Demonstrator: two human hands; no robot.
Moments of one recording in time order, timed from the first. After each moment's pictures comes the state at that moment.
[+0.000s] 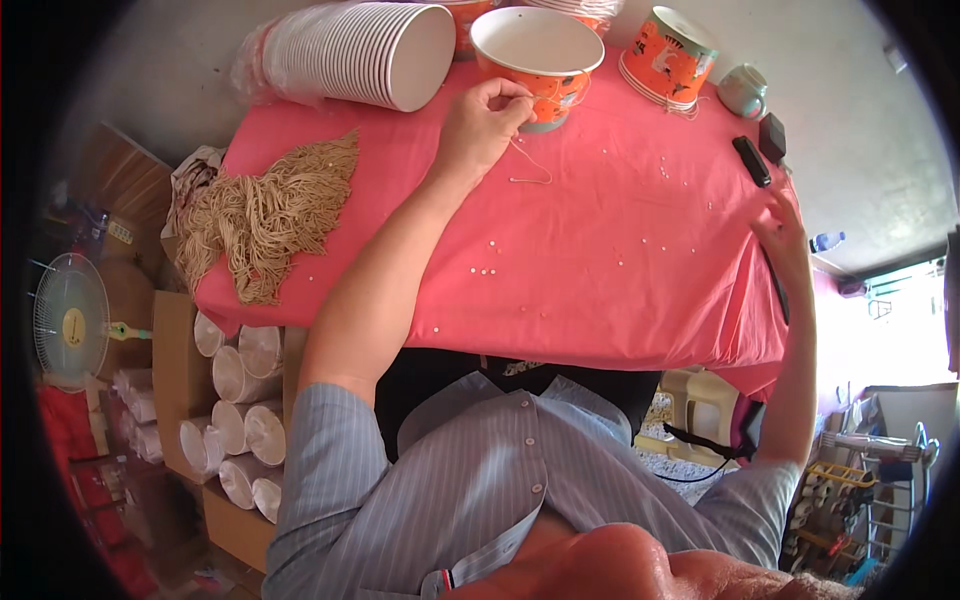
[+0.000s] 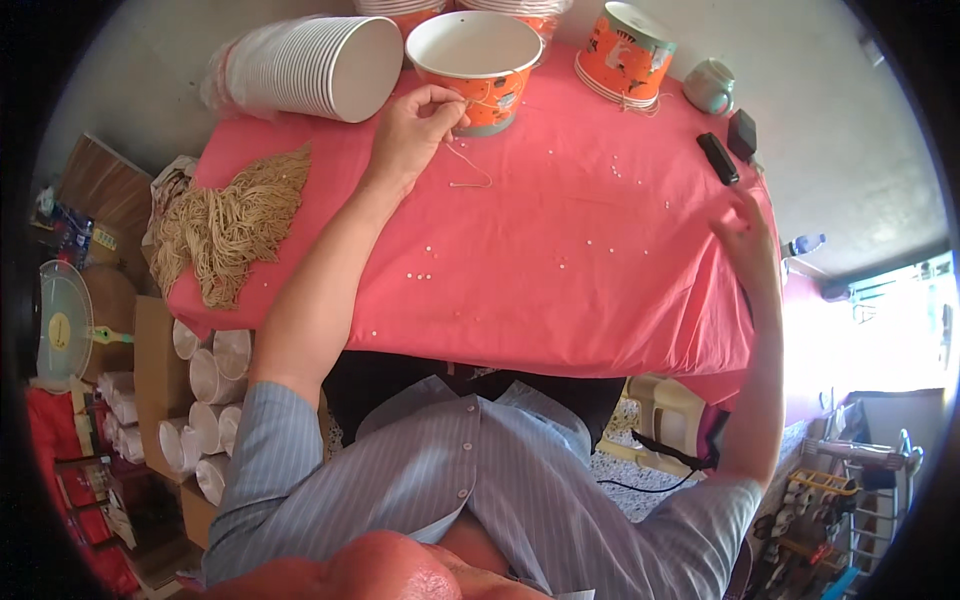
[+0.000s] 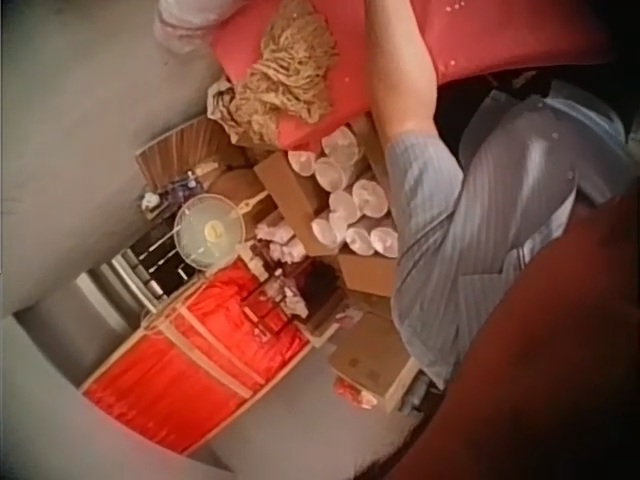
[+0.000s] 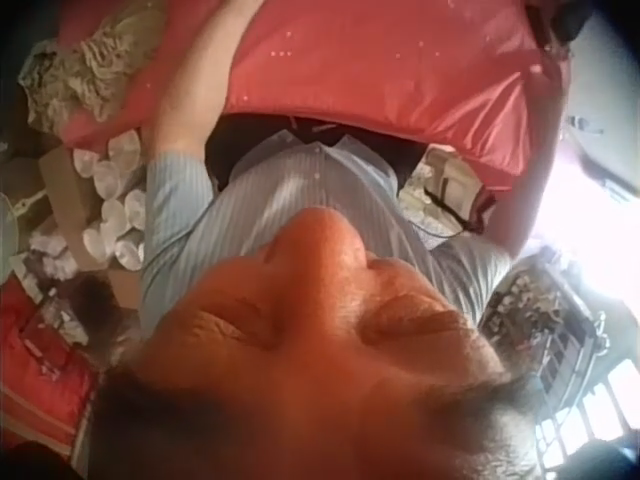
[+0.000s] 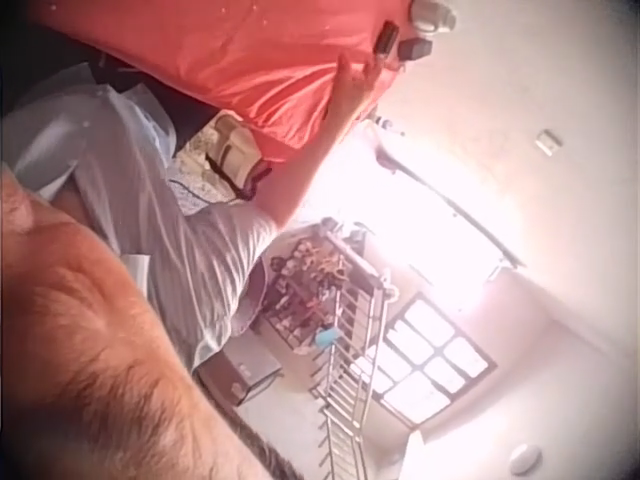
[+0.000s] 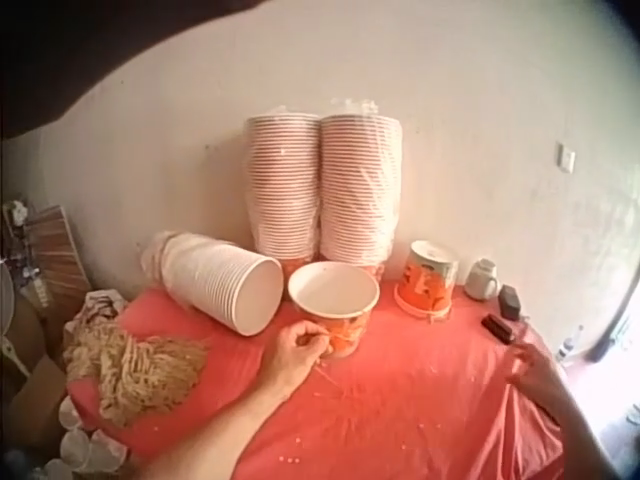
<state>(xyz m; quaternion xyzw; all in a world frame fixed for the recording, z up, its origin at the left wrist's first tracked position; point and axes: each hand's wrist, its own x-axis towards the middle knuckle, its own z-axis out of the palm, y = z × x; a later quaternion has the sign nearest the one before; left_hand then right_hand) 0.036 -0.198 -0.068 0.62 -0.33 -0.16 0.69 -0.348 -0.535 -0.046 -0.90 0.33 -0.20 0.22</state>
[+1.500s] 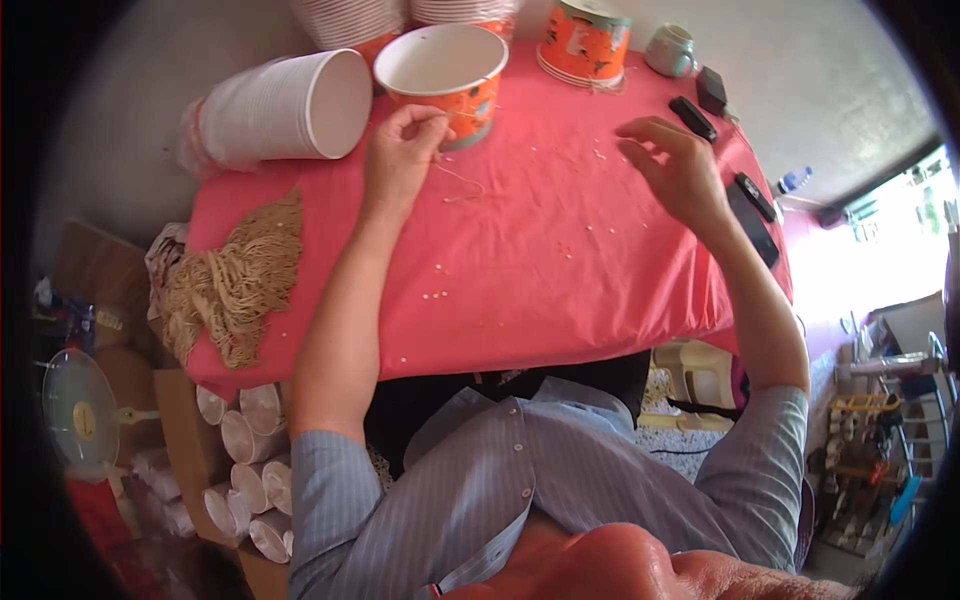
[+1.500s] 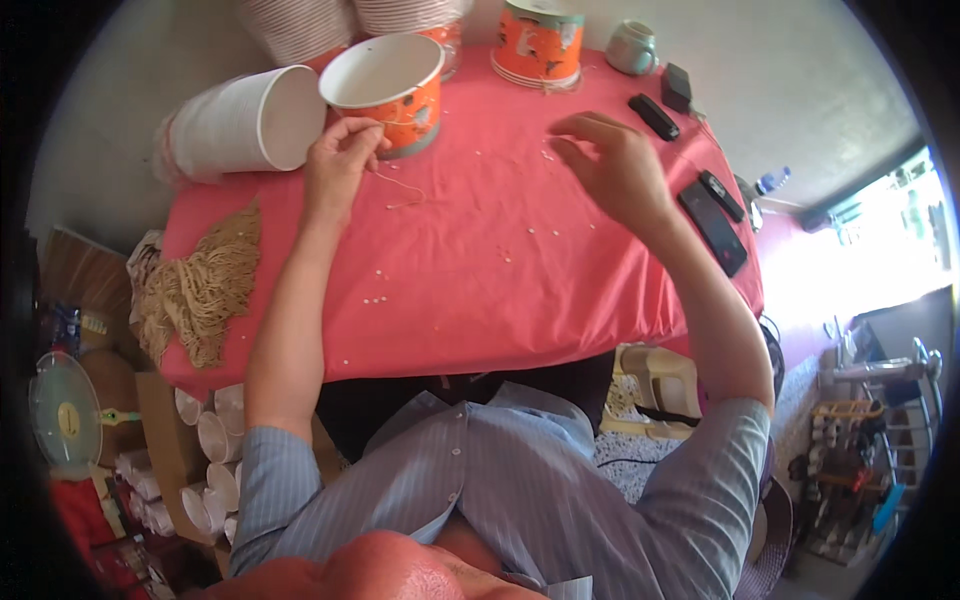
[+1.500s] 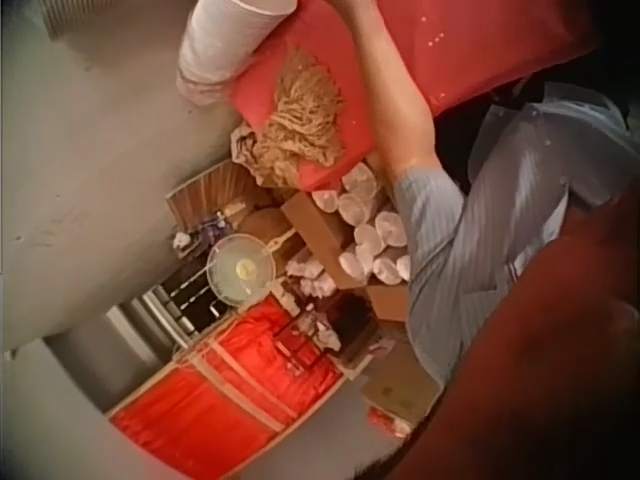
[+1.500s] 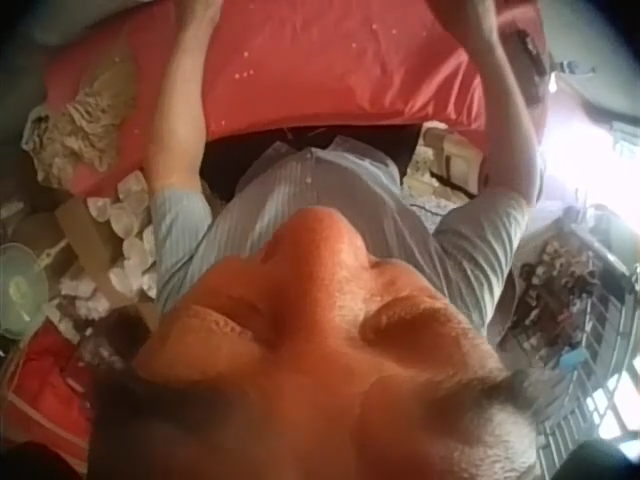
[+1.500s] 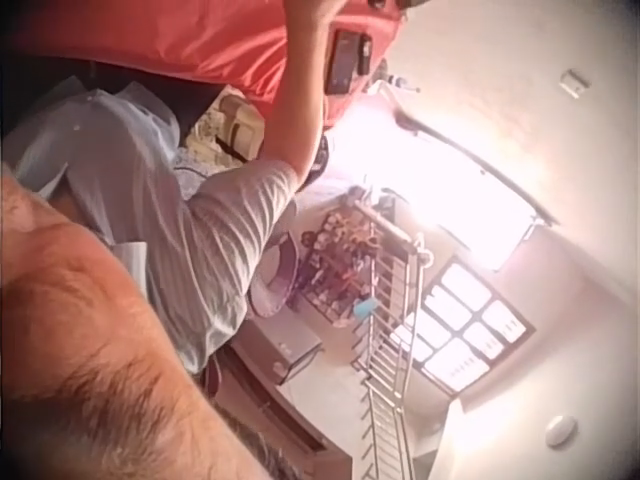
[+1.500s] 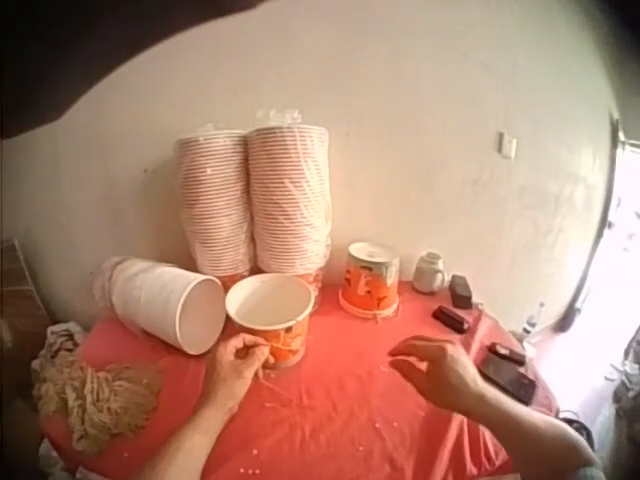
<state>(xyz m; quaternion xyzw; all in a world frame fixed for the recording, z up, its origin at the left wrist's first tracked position) 0.042 -0.194 -0.072 0.61 -0.33 -0.15 0.70 -0.236 -0.418 -0.007 -0.92 0.13 -0.29 0.21</state>
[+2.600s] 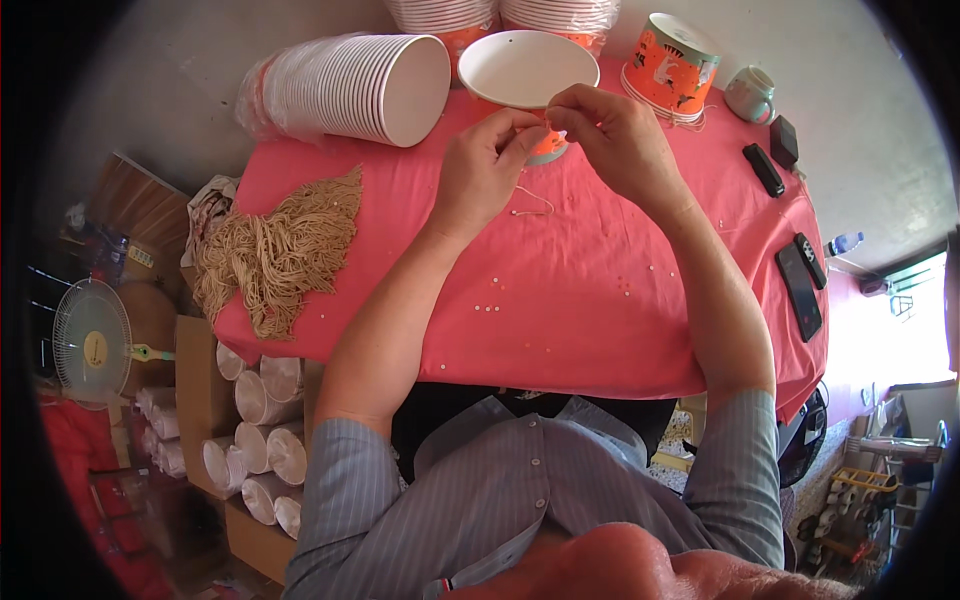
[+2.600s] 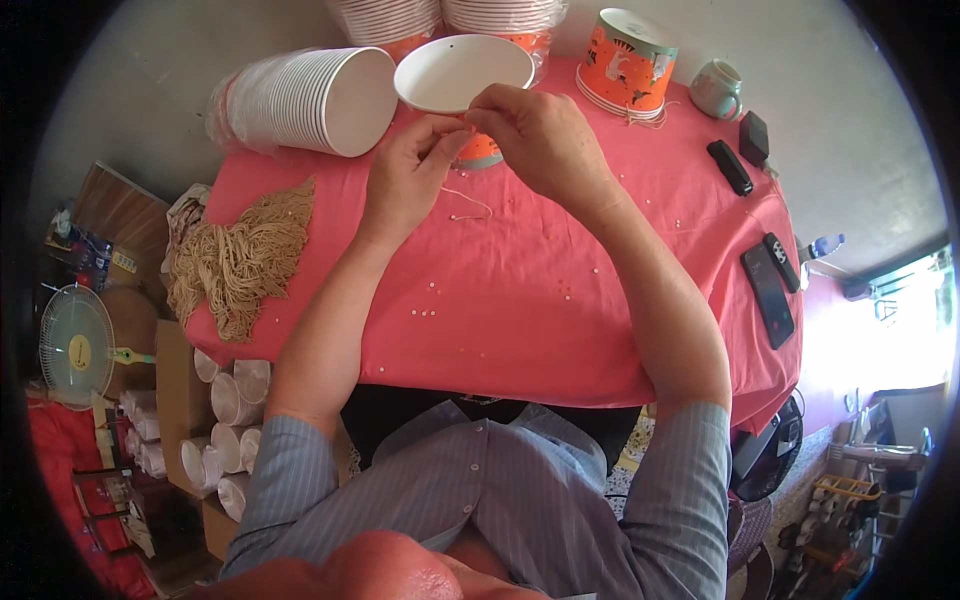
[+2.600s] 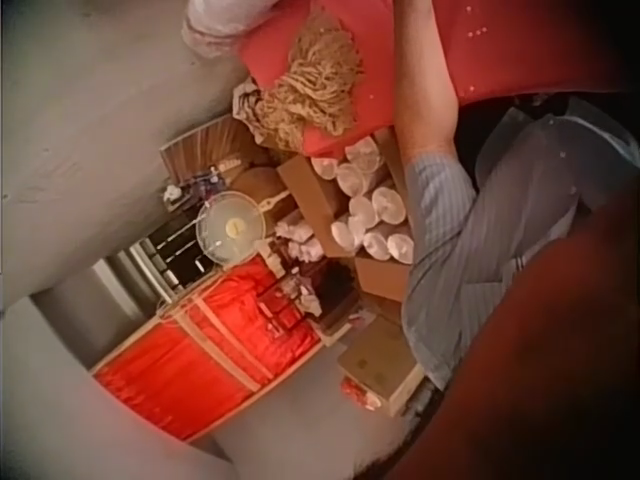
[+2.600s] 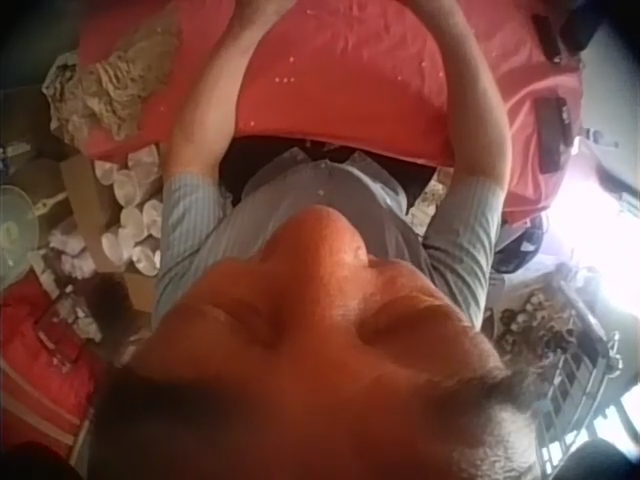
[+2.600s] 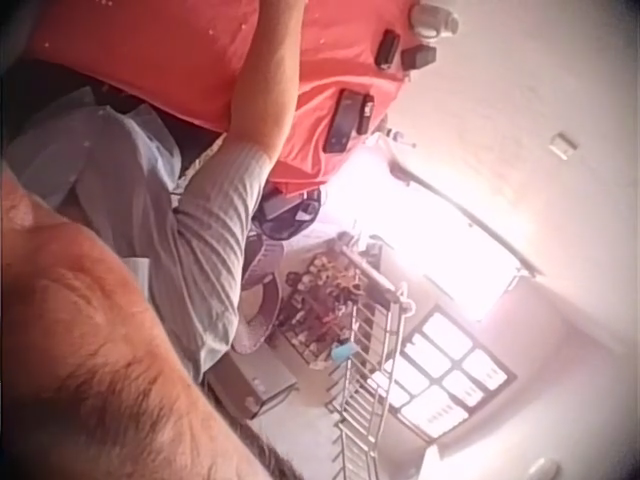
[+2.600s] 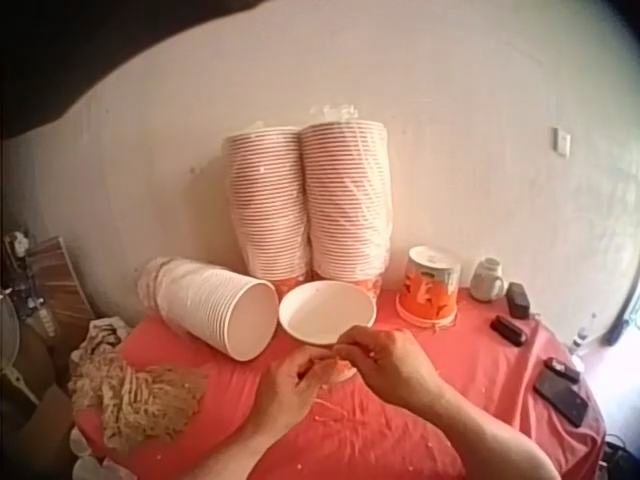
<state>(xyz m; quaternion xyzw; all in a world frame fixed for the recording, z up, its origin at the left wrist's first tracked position) 0.016 -0.184 -0.043 0.69 -0.41 -0.05 0.59 -0.089 -0.354 0.000 -0.90 0.02 -0.29 0.33</state>
